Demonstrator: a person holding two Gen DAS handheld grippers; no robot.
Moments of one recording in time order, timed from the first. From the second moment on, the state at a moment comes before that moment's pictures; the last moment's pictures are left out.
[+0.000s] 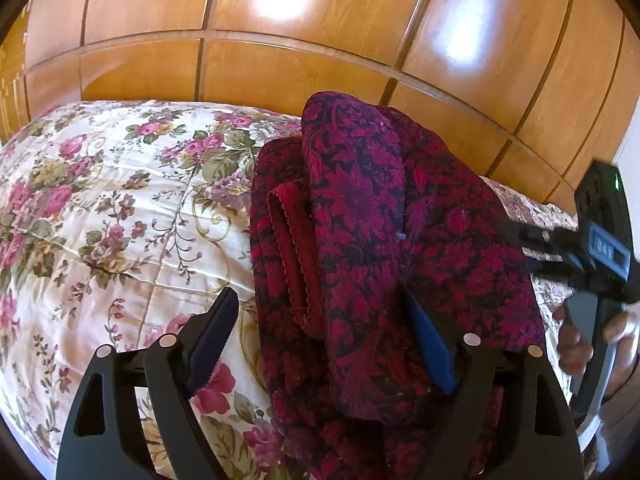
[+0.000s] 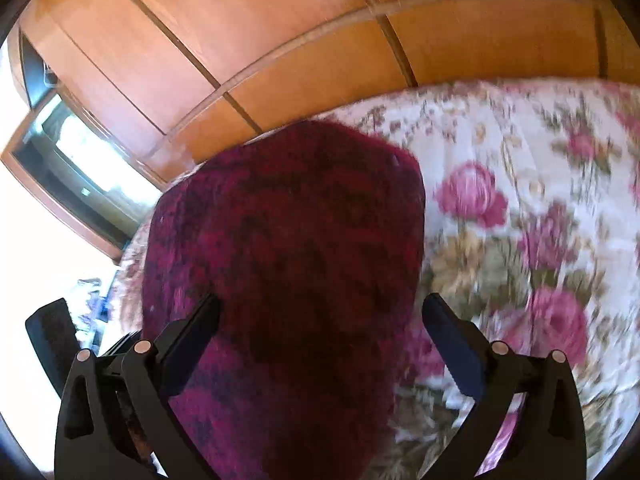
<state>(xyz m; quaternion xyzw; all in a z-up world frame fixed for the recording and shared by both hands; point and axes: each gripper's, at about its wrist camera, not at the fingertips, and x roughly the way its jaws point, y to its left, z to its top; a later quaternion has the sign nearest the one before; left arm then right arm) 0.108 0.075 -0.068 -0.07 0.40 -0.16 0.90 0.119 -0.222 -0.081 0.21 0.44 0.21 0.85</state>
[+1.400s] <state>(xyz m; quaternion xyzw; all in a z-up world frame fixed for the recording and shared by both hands) 0.164 -0.047 -0.060 -0.23 0.44 -0.48 0.73 0.029 -0.318 -0.031 0.32 0.32 0.30 0.84</state>
